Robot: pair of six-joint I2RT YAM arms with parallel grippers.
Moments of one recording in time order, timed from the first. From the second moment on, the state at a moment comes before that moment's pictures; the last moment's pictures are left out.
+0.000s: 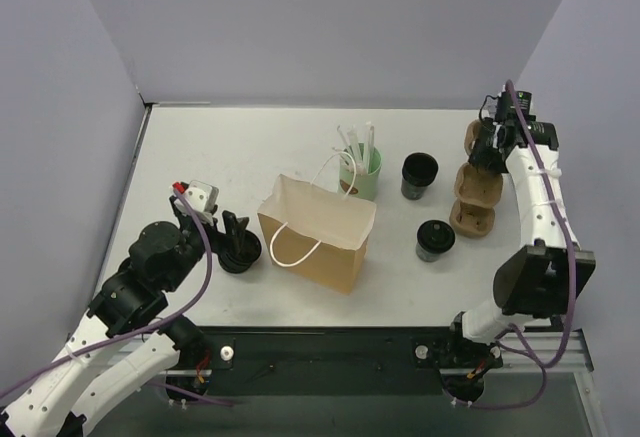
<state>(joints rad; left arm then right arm) -0.68 0.54 0.79 -0.47 -0.28 -0.14 -0.15 1.59 1.53 -0.90 0.19 0.18</state>
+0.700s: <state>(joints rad) -0.68 0.90 1.15 -0.63 -0.14 -0.24 0.64 1.21 1.67 -0.74 -0.20 0.06</state>
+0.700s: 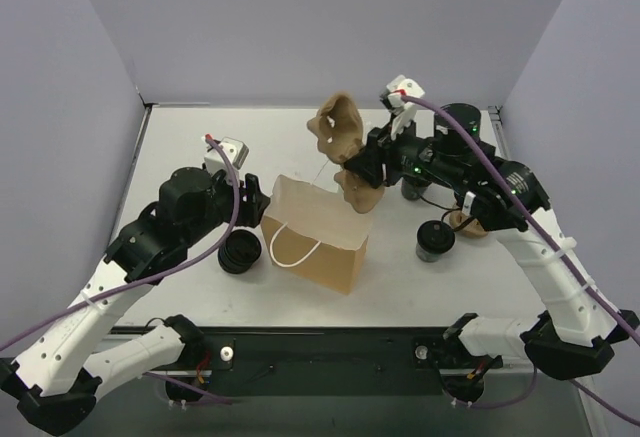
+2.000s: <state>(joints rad) -0.67 0.91 1.04 -0.52 -0.09 -0.29 0.96 1.50 1.63 -0.95 0.08 -0.08</state>
